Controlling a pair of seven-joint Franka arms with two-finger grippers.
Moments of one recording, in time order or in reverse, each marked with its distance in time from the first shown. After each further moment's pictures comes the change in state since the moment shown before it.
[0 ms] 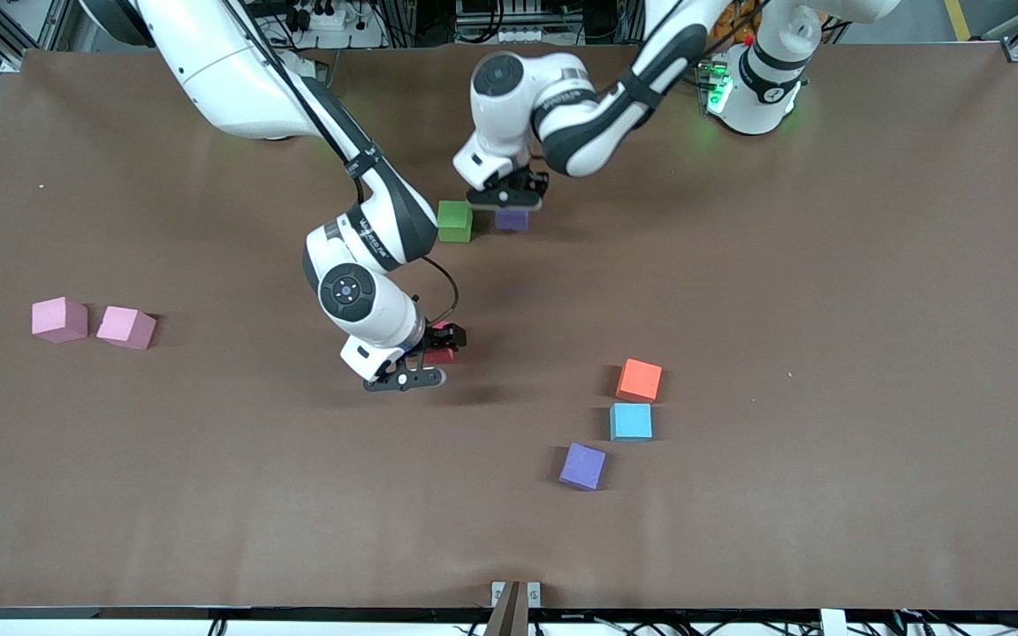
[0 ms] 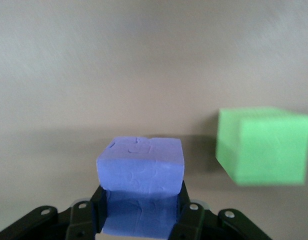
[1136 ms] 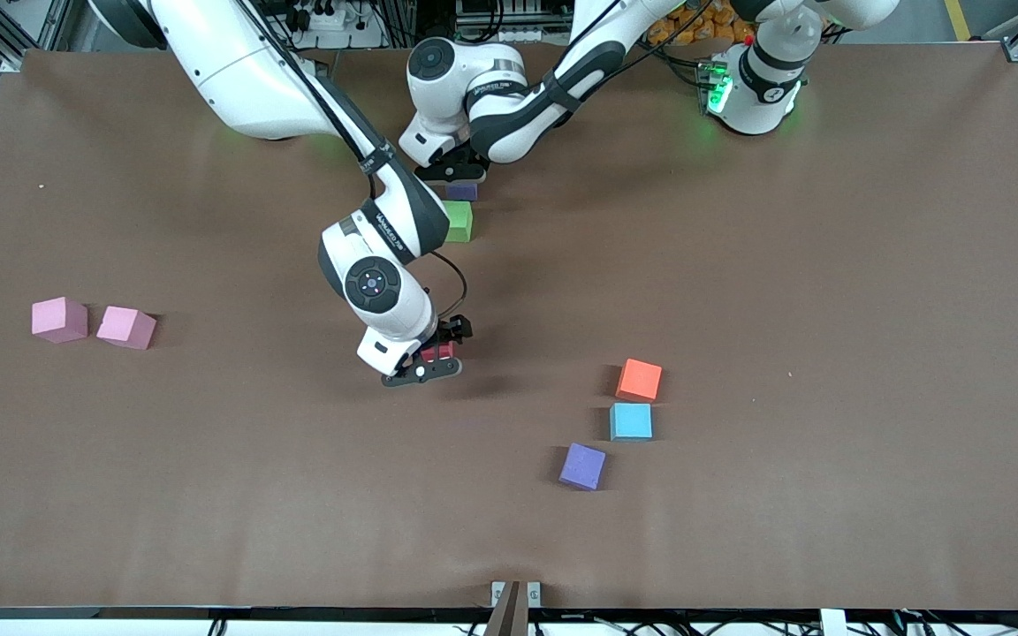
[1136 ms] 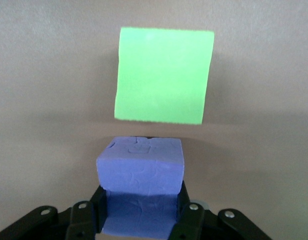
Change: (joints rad) left arm -0.216 0.230 0.062 0.289 0.000 -0.065 -0.170; right arm 0.025 0.017 0.000 -0.005 -0.078 -0.006 -0.036
